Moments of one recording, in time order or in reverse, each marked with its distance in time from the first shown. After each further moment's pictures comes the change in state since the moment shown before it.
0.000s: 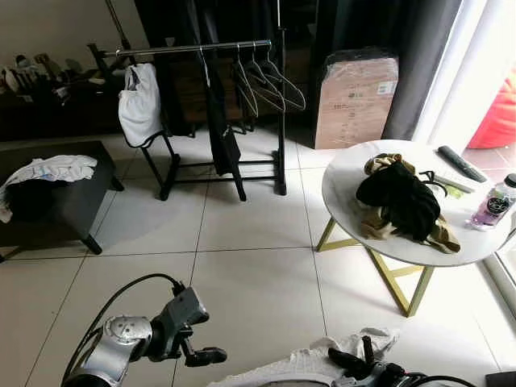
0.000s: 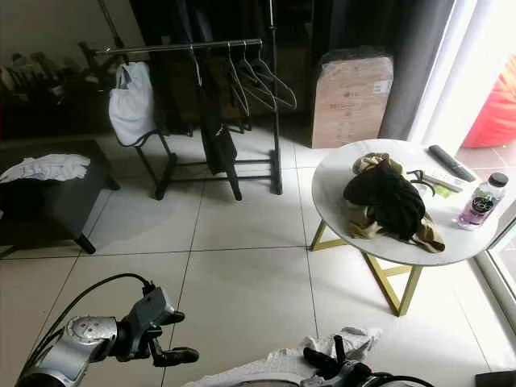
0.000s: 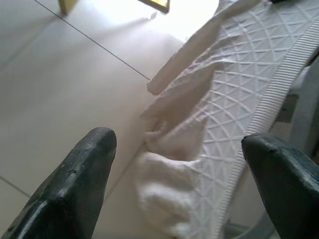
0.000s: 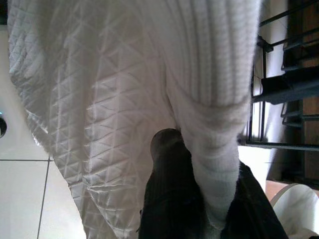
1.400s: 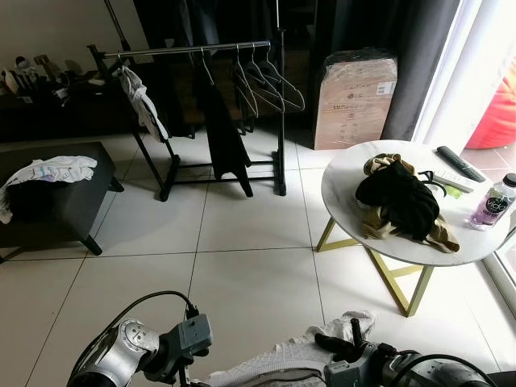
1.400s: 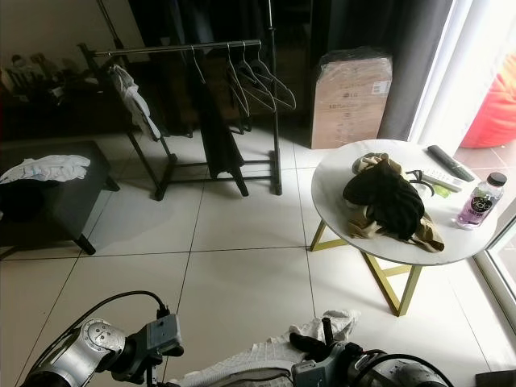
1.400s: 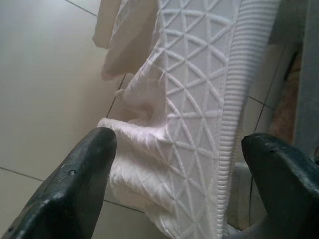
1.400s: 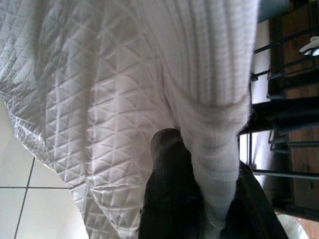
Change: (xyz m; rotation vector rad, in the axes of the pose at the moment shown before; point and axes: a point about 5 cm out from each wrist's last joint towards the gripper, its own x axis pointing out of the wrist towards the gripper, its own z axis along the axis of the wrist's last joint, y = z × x) left arm 0.008 -0.010 -0.011 0.117 0.250 -0.158; right arm 0.006 -0.035 0.006 -0.011 -0.119 -0.025
